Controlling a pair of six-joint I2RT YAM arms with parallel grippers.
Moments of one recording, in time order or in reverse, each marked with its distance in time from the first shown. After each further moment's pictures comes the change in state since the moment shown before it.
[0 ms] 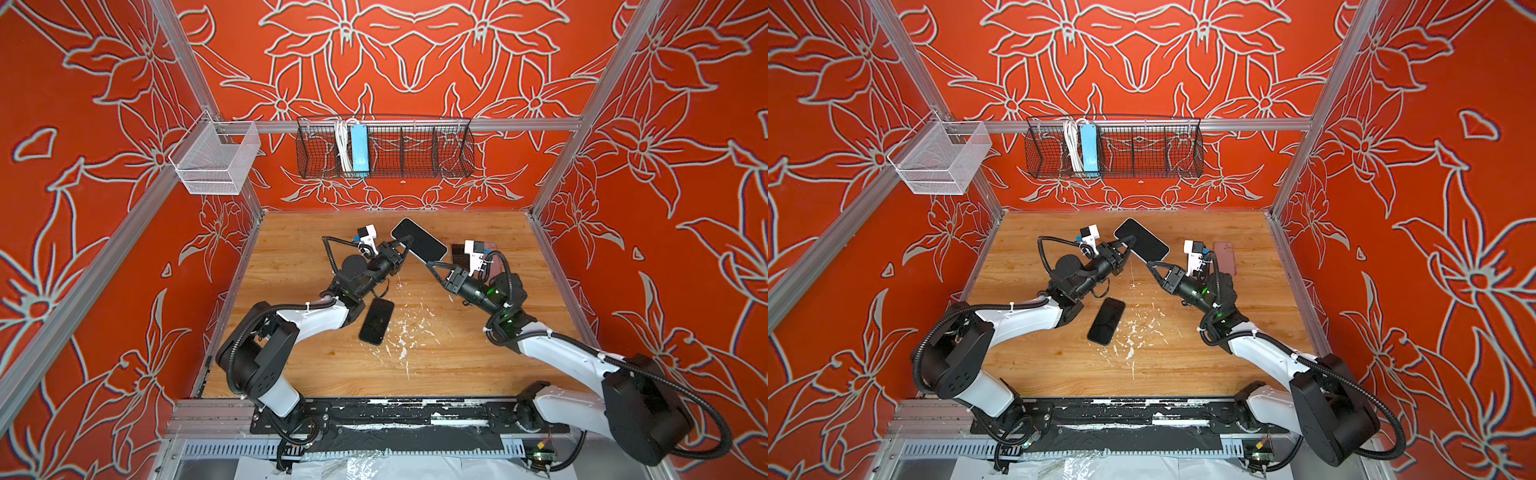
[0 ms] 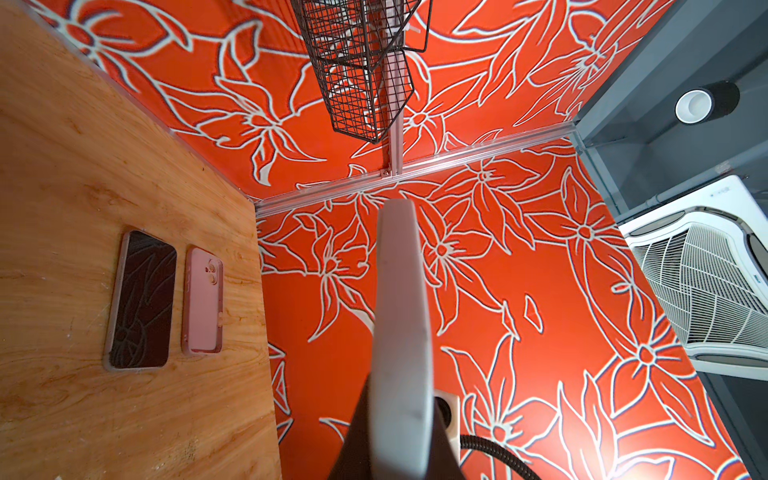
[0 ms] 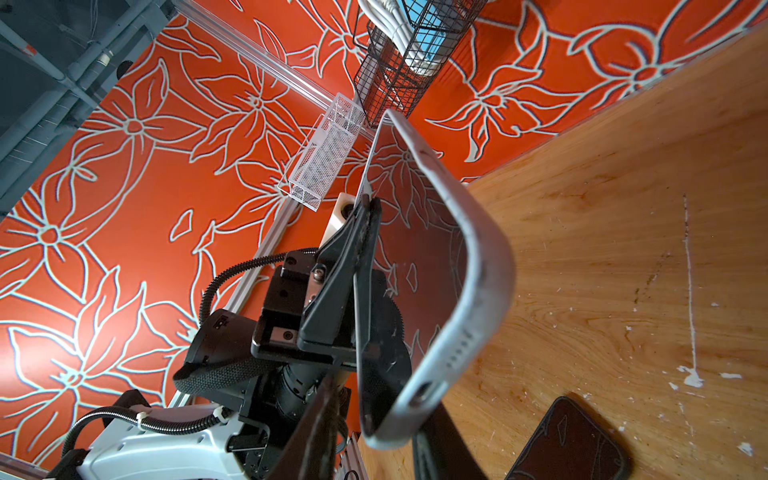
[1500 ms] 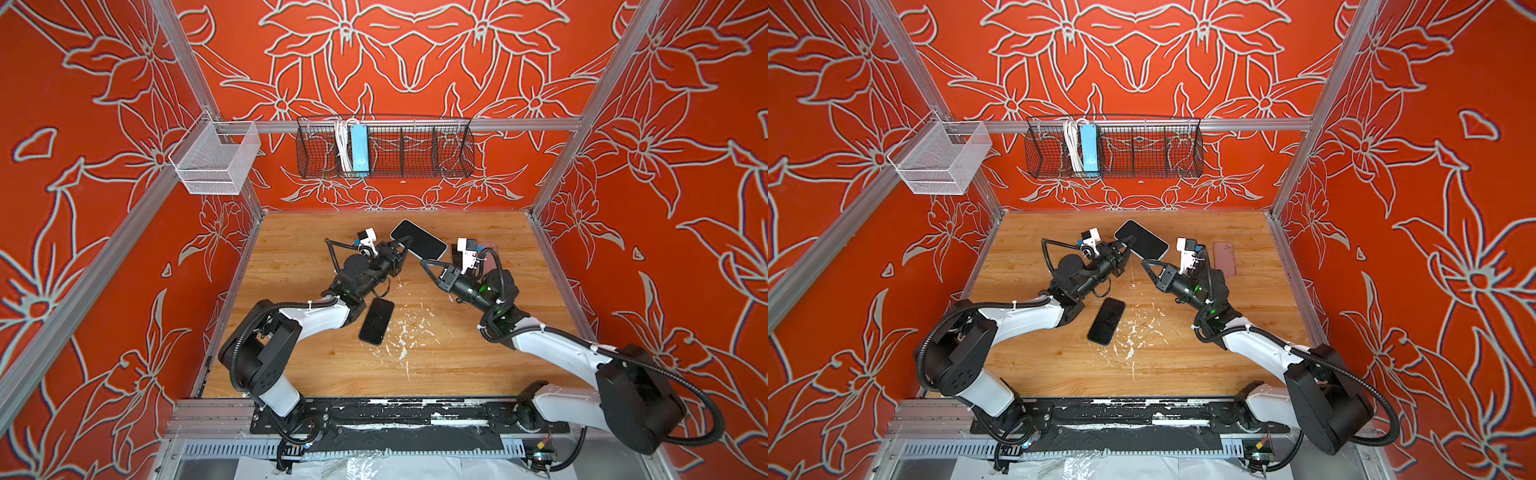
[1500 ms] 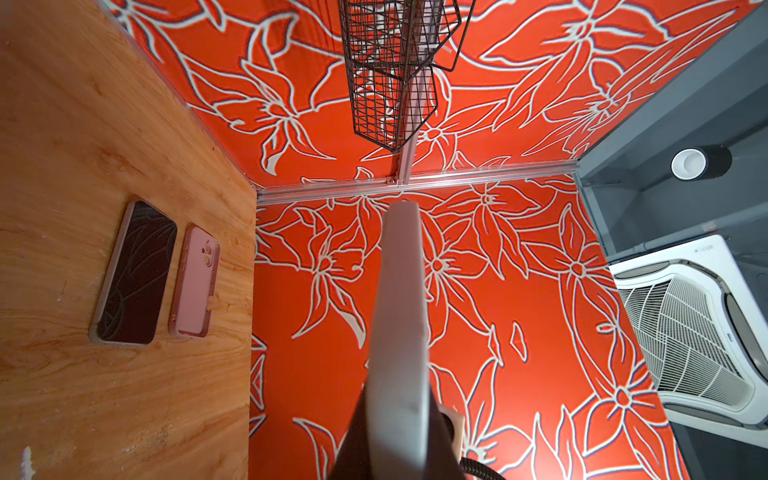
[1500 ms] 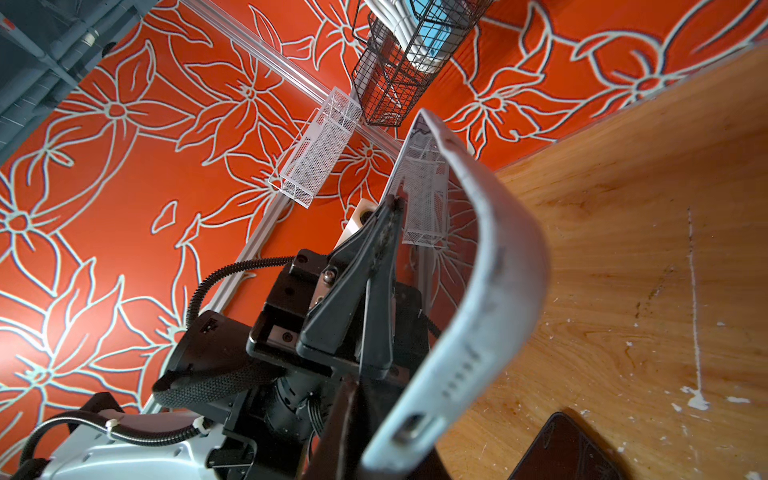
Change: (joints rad) left arm 0.000 0.019 0.005 -0.019 -0.026 -0.142; right arm 0.063 0.041 0.047 -0.036 0.061 -0.103
